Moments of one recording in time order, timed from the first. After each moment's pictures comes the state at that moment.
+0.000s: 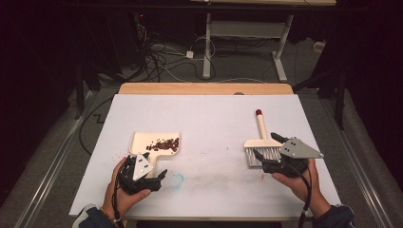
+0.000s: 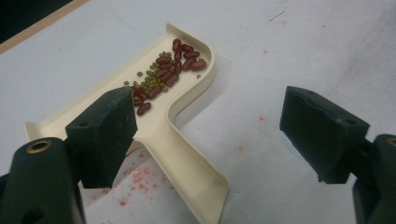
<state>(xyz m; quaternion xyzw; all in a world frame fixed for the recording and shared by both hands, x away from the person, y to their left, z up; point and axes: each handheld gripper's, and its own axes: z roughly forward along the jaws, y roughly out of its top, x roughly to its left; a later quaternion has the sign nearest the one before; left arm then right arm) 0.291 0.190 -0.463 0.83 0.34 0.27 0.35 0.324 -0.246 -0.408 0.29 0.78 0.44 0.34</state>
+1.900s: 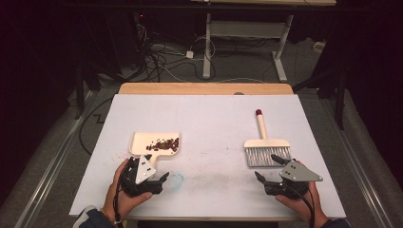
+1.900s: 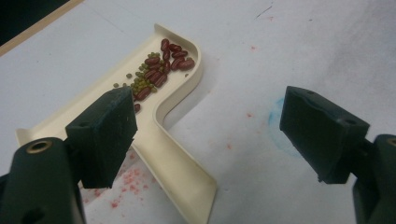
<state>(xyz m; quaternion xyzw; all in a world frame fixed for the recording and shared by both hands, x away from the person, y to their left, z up) 0.286 0.184 -0.464 0.84 0.32 0.27 0.34 0.291 -0.261 -0.458 0.29 0.80 0.43 0.31</state>
